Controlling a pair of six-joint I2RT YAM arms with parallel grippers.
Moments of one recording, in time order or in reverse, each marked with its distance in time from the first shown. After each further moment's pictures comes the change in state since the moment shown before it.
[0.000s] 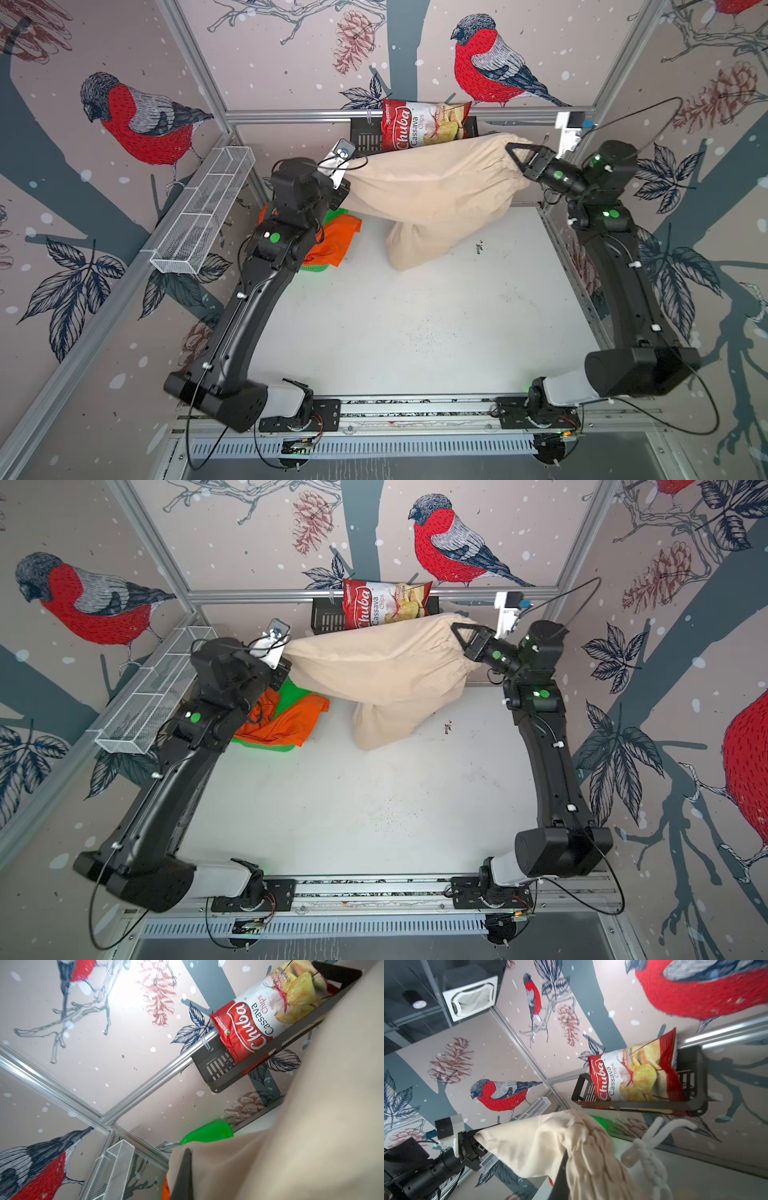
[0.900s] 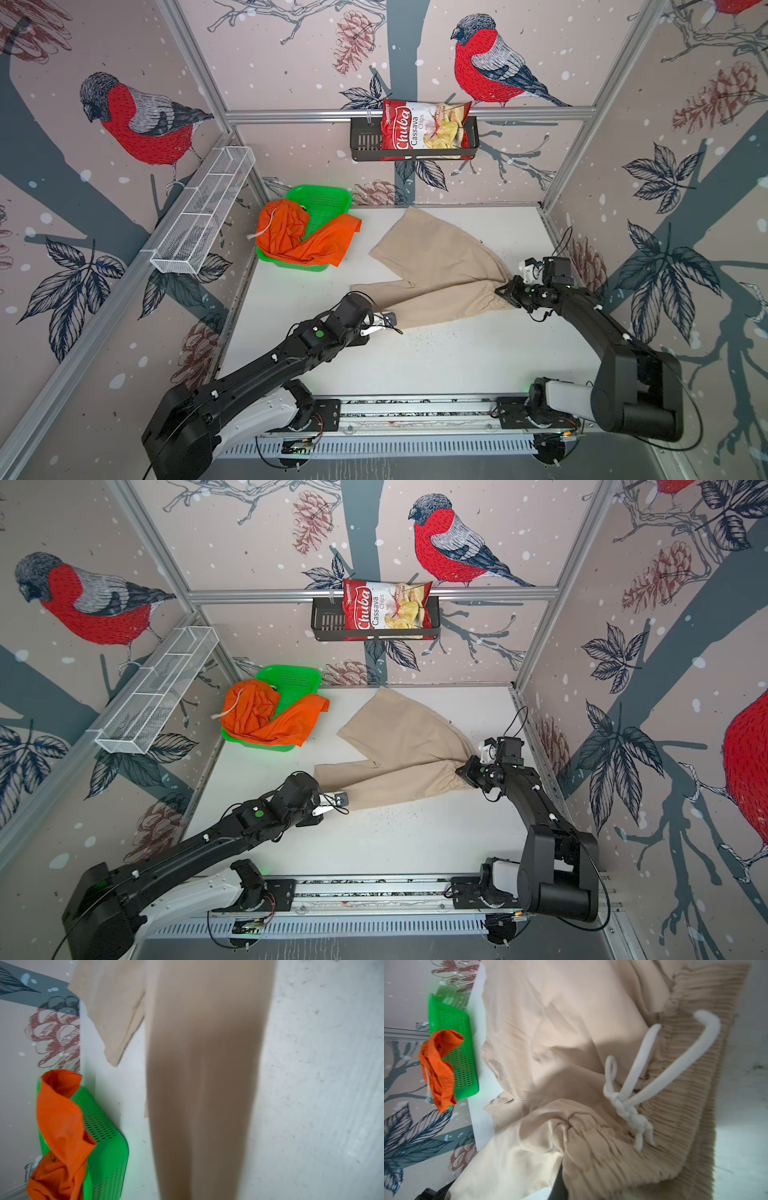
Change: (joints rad) left arm -0.396 -0.313 -1.098 -0.040 0.010 0.196; right arm -0.091 -0.156 -0.950 -0.407 0.220 -0.218
